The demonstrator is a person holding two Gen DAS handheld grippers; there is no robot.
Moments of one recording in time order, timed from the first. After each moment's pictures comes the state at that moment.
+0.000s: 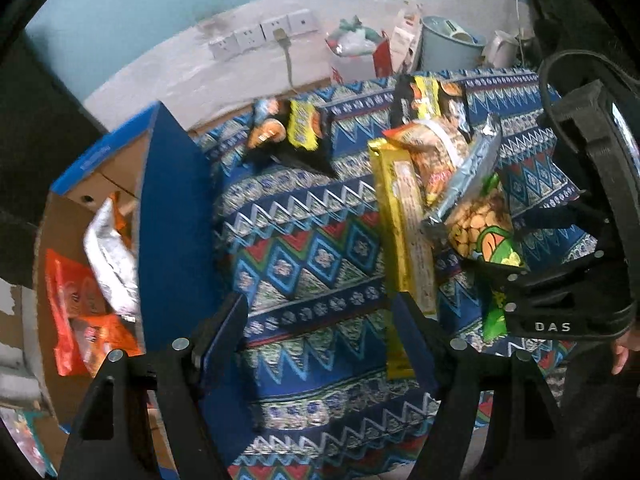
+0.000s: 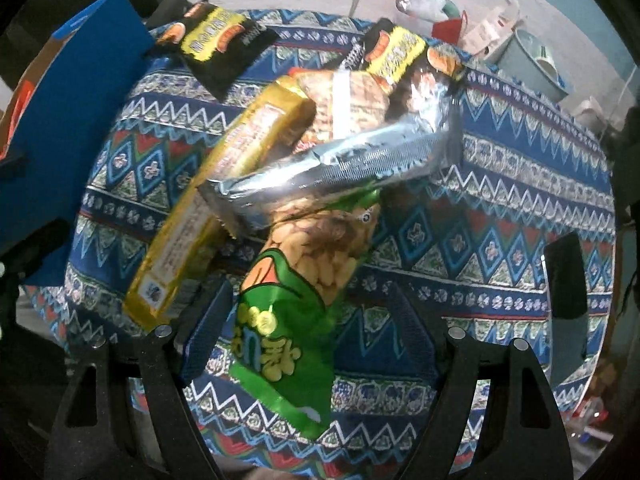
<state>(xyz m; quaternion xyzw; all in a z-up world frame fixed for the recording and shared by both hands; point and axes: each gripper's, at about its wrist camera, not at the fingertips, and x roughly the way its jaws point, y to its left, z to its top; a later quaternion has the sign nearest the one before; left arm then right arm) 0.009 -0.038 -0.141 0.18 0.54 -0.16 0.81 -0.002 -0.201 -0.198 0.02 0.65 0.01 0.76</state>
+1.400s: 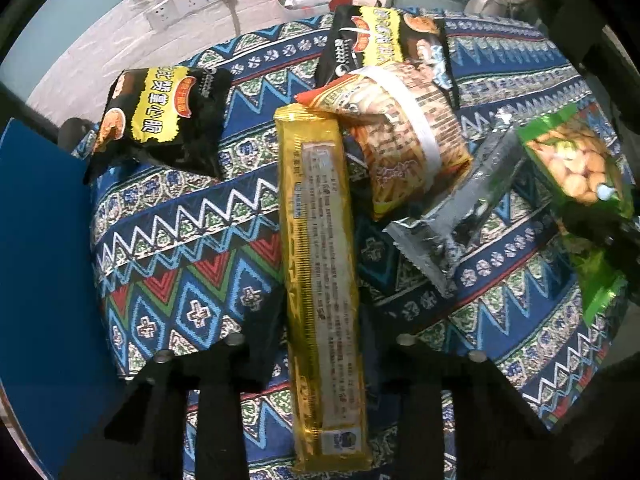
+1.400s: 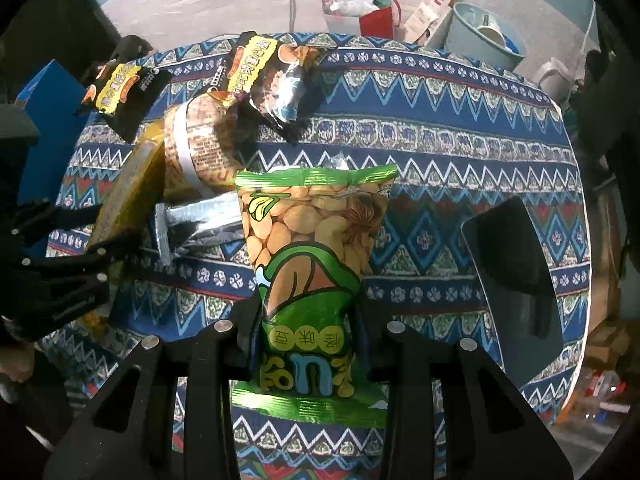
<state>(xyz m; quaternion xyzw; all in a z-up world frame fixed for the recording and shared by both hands) 0.051 -0.131 -0.222 0.19 0.60 -0.19 0.75 -0.023 -0.299 -0.187 0.06 0.62 -0.04 0.78</state>
